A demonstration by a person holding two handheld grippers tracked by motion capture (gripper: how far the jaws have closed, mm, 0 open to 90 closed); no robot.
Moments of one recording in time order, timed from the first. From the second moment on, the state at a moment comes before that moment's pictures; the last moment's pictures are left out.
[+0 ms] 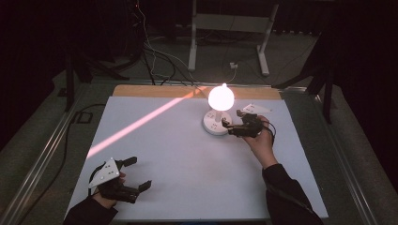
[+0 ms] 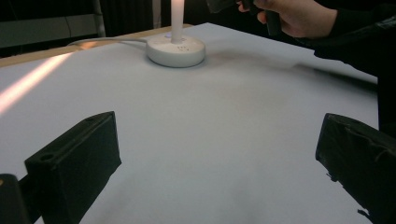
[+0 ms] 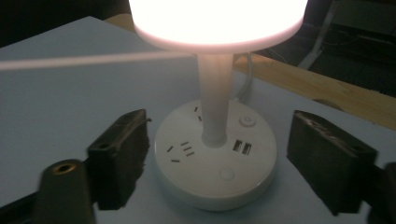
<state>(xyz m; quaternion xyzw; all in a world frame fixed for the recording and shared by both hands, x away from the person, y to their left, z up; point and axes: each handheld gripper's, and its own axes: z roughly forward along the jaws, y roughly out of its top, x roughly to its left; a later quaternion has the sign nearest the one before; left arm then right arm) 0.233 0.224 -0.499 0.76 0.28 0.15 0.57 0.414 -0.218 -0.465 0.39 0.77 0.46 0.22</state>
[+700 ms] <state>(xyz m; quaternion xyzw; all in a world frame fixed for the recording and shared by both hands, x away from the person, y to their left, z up) 0.233 0.224 -0.499 0.76 0.28 0.15 0.57 0.430 -0.204 -0.491 0.42 0.78 0.39 0.23</state>
